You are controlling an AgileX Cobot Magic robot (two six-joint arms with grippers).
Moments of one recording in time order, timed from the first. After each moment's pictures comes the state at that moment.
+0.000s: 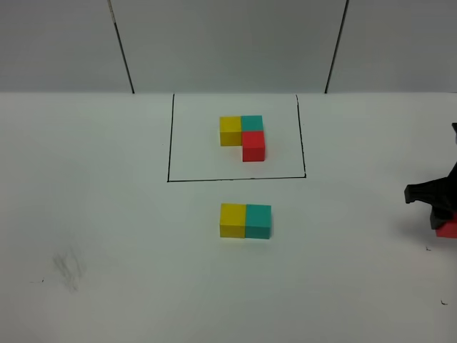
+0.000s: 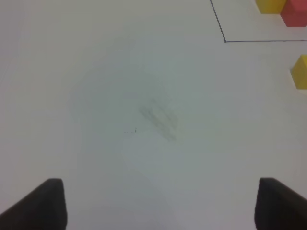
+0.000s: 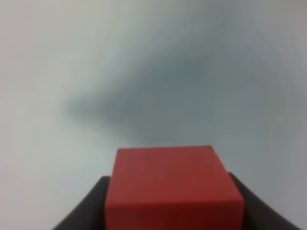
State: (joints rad) left arm -0.12 -0.01 -0.50 0.01 1.07 -0.08; right arm 0.17 1.74 -1.06 -0.05 0.81 0.22
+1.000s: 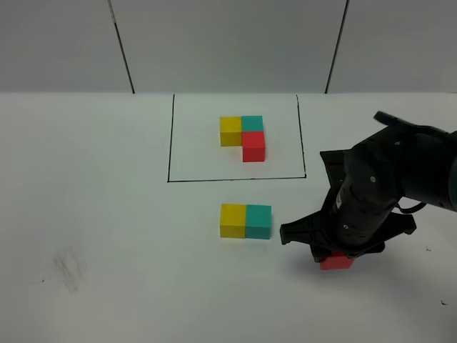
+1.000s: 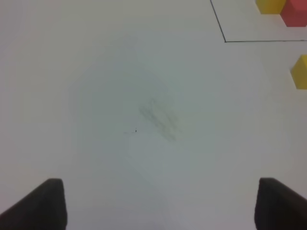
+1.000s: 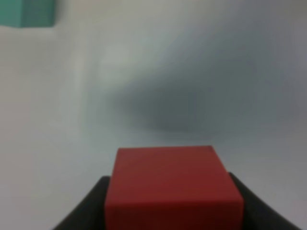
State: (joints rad) left arm -0.12 -0.01 -0.50 0.01 1.07 -0.08; right arm 0.72 1.75 -1.06 -0.06 0.81 0.58
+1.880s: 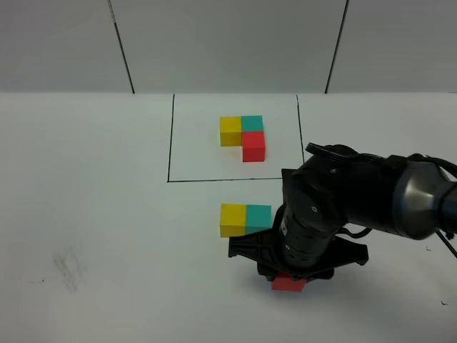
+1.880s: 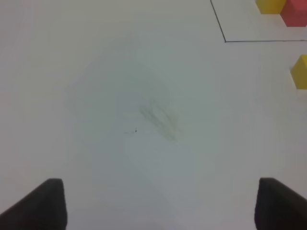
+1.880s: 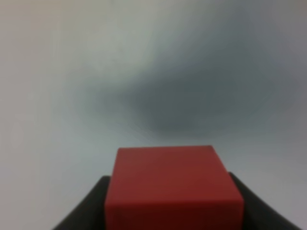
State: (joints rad) left arm -0.12 -0.01 -0.50 0.01 1.07 -0.08; right arm 0.91 1.81 -1.15 -0.02 0.83 0.87
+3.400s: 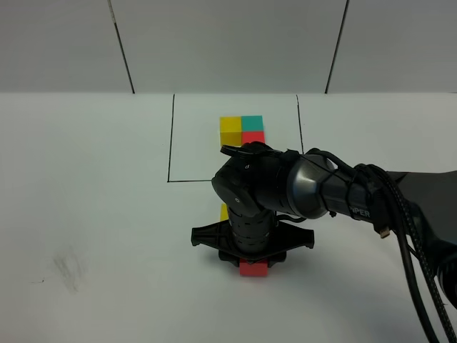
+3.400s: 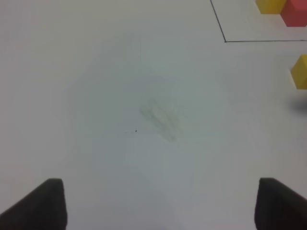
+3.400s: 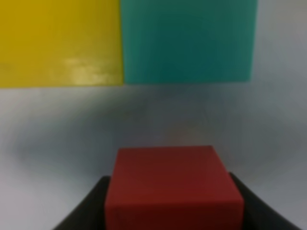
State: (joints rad) left arm -0.12 -0.01 -0.50 0.01 1.07 -0.08; right arm 0.94 2.13 -1.47 -0.12 0.92 0.98
